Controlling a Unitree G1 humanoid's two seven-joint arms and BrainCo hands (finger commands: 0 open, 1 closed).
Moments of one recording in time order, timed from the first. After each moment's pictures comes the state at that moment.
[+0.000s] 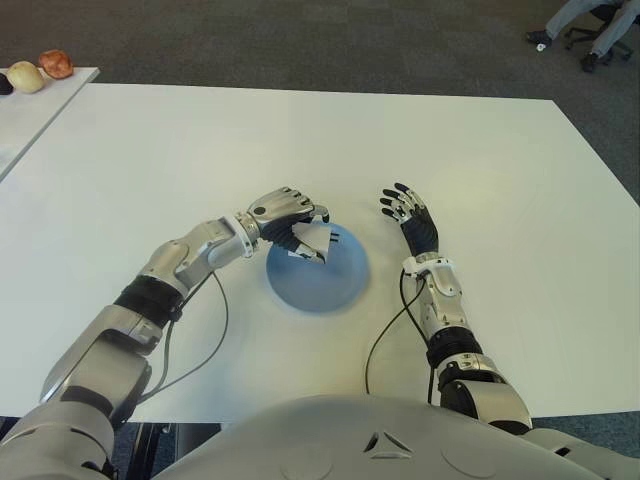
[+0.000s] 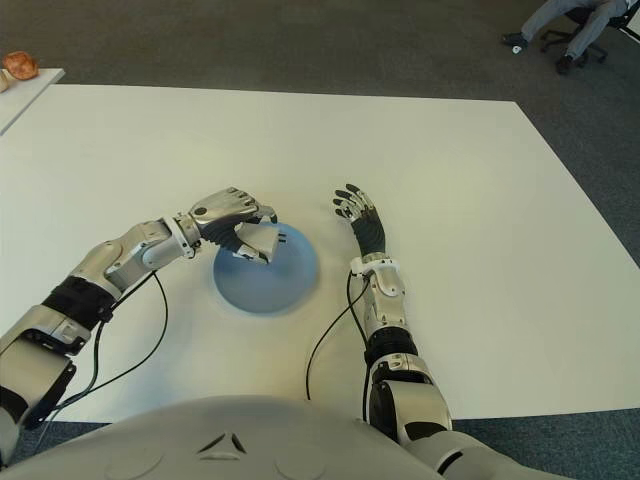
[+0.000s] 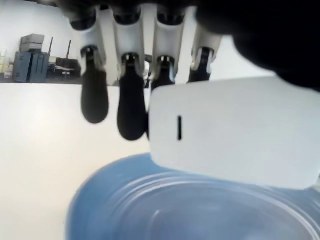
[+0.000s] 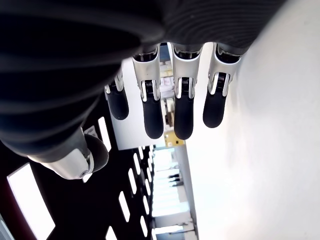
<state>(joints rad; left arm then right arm) -0.38 0.57 -0.45 0.37 0.77 -0.64 -0.06 -0.24 -0.02 -0.13 0.75 0.17 -0.43 0.25</state>
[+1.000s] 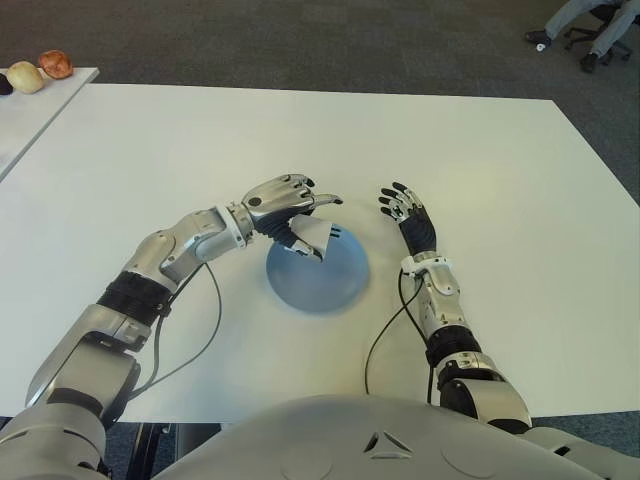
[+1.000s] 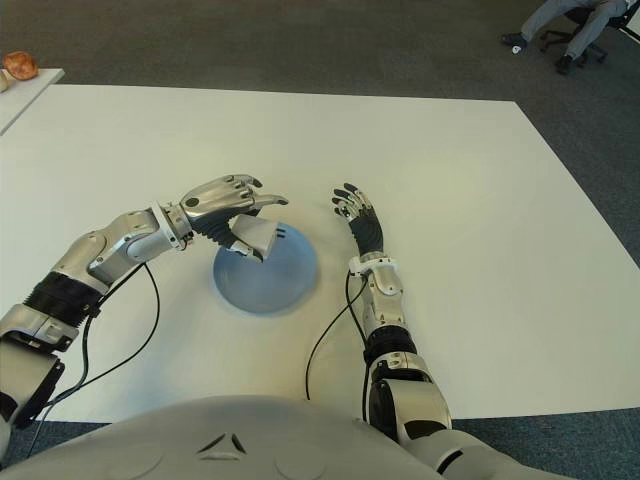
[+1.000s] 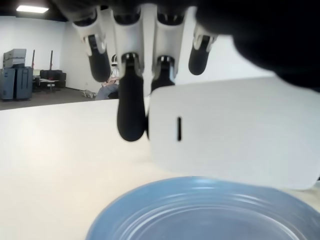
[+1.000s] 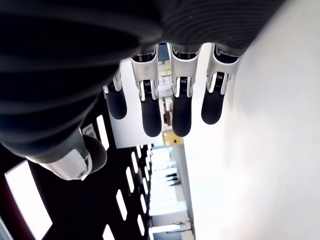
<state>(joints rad) -0.37 0.58 -0.39 0.27 0.76 -0.67 -0.04 -0.25 -0.02 -0.12 0.77 0.15 -0.43 0.25</state>
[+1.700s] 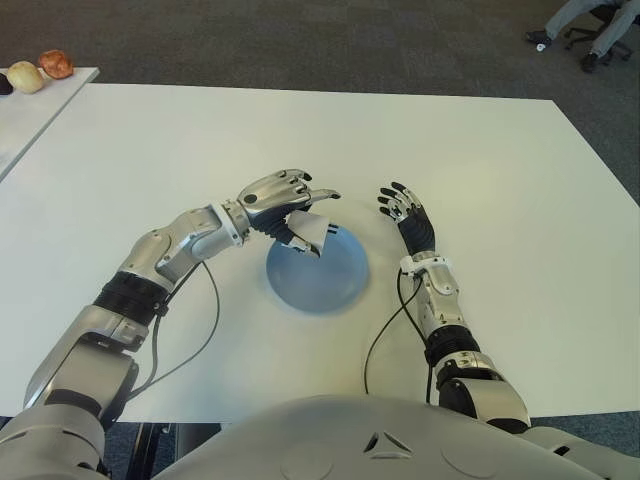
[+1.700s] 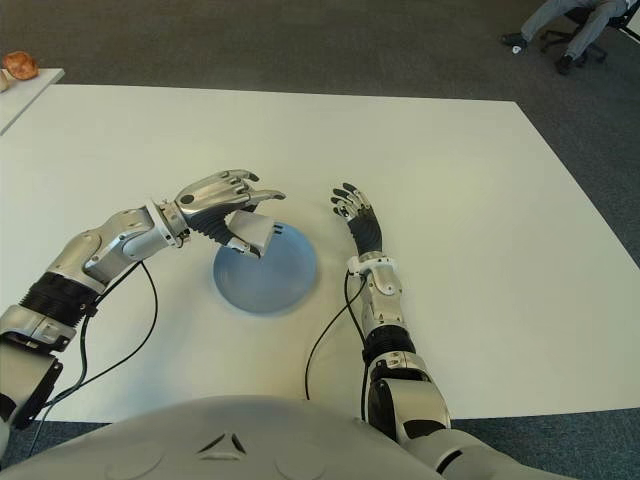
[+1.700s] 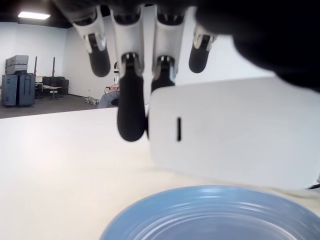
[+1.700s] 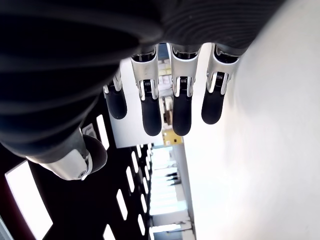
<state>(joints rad) -0.37 0.59 -0.37 0.27 0.76 -0.67 -0.03 -0.25 -0.01 -0.12 0.77 0.15 -0.43 0.25</state>
